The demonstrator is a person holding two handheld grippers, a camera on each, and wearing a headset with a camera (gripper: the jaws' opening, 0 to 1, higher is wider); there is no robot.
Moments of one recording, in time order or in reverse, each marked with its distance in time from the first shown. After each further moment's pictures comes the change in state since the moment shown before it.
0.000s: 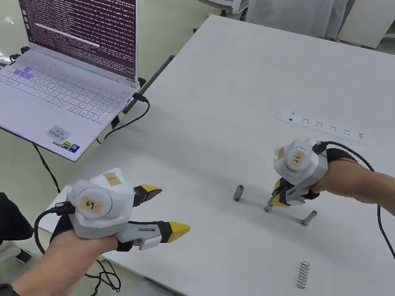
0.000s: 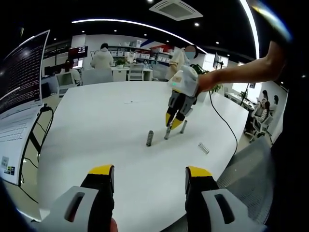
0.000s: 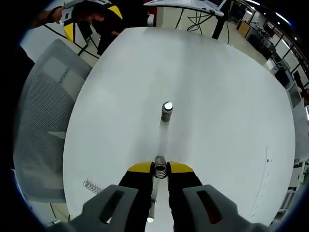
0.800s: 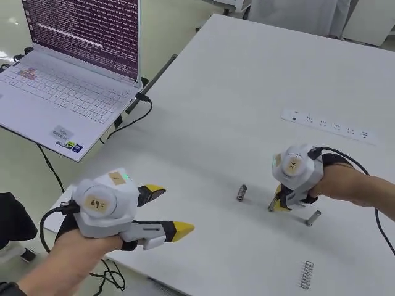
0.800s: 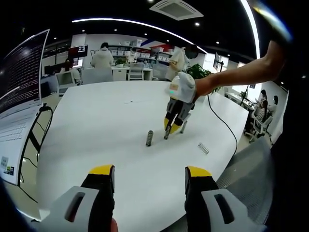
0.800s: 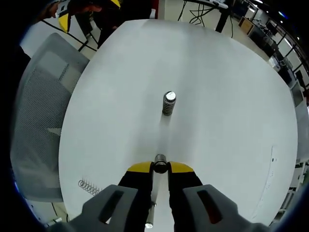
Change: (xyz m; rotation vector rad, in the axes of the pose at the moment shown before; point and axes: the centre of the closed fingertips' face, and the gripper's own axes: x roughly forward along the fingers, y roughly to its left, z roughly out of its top) left arm 0.002 -0.001 0.000 -0.004 0.004 -0.003; right arm 0.016 0.001 -0.009 -0.002 0.037 0.010
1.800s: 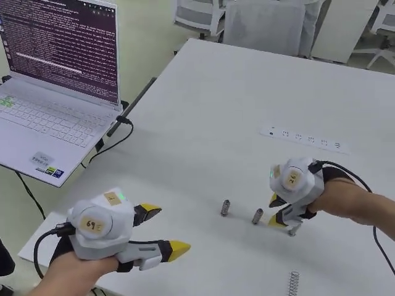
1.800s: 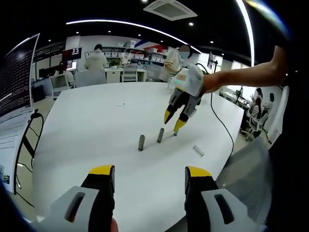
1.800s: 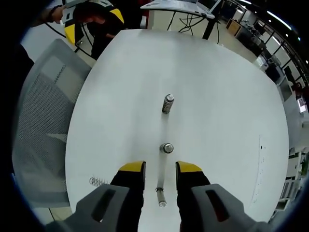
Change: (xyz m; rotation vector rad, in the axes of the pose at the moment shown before) left arm 0.011 -0.017 0.008 0.026 -0.008 -0.047; right arm -0.040 0.018 -0.008 0.058 -0.058 -0.094
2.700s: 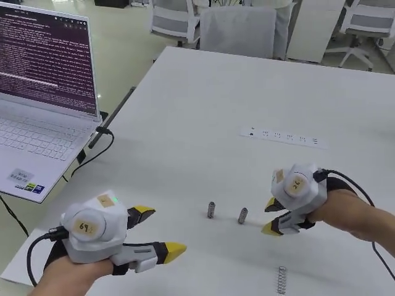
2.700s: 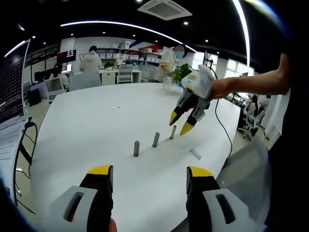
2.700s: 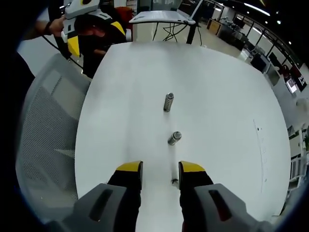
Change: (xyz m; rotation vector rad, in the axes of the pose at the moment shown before) left arm 0.011 -0.010 0.015 0.032 -0.001 -0.035; right arm -0.021 0.020 -0.012 0.150 -0.102 -0.057
